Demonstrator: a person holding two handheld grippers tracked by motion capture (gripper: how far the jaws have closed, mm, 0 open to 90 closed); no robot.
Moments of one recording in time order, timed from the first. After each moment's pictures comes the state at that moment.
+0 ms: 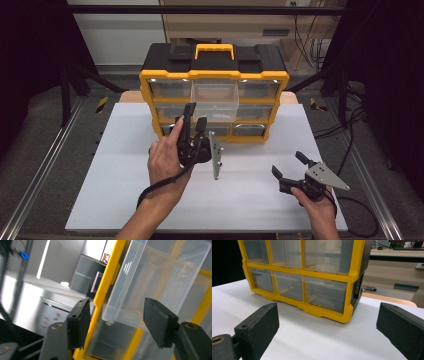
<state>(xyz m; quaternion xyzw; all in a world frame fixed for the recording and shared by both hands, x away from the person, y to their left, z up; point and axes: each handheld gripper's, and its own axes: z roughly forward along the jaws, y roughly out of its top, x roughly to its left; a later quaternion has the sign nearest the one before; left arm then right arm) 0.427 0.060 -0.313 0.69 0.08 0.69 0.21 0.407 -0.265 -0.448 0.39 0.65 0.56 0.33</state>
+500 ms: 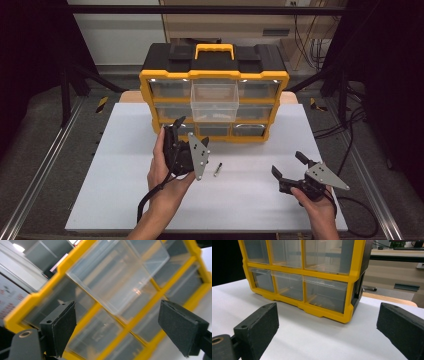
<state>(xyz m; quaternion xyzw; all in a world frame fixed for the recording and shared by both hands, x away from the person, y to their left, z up) 0.419 0.083 -0.333 0.74 0.20 0.54 0.35 0.407 -0.265 -0.448 0.39 0.65 0.56 0.33</state>
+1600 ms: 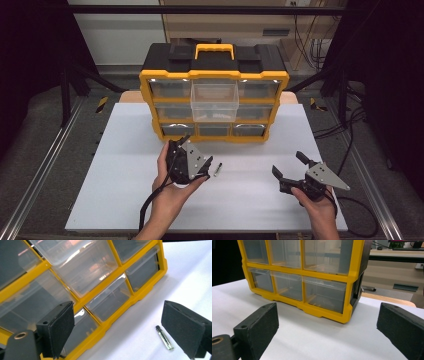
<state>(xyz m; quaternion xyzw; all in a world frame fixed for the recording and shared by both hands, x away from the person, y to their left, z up) 0.428 0.089 -0.378 0.79 0.25 0.40 0.38 0.407 -0.266 -0.447 0.39 0.65 0.56 0.34</state>
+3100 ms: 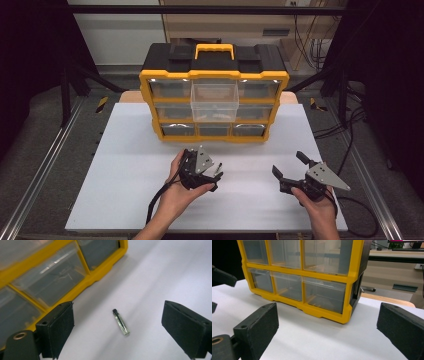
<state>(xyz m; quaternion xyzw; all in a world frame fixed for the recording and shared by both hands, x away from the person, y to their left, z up) 0.447 0.070 -0.420 0.86 0.25 0.23 0.39 0.406 -0.266 -0.447 0.39 0.65 0.56 0.34</state>
